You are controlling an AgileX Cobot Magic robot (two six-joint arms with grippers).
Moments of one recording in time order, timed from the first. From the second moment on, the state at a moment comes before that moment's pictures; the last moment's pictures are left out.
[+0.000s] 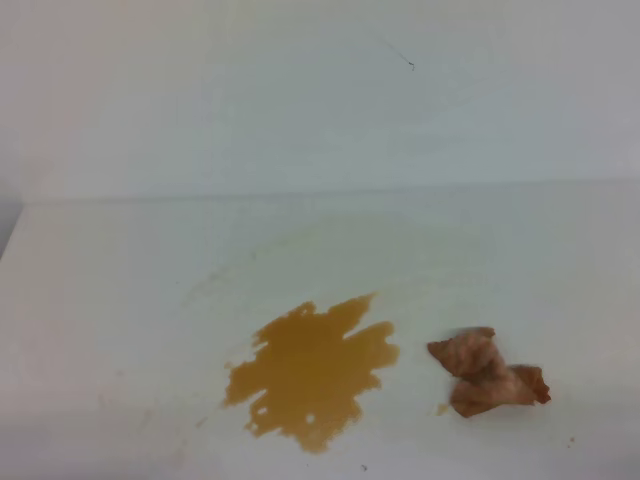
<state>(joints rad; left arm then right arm) -0.01 -0.03 0.04 -0.14 0.30 -0.07 -0.07 -0.03 0.04 0.12 0.31 -0.33</state>
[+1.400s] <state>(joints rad) -0.01 -0.03 0.04 -0.14 0.30 -0.07 -0.07 -0.03 0.04 0.12 0.29 -0.33</state>
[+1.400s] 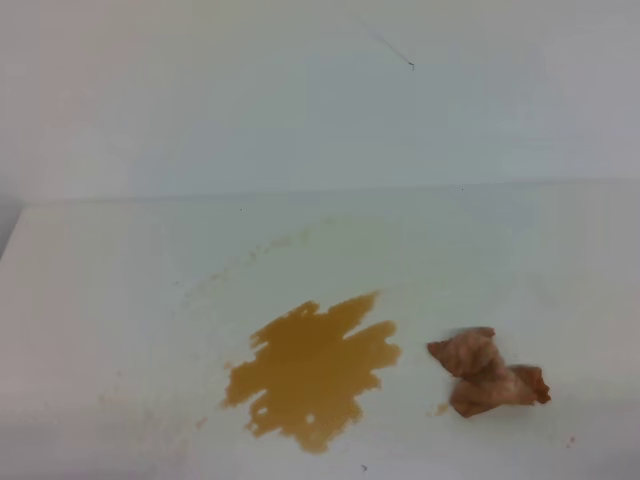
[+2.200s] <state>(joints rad) -0.01 -0.03 0.04 -0.14 0.30 -0.07 -0.07 -0.03 0.01 0.50 -0.11 -0.26</state>
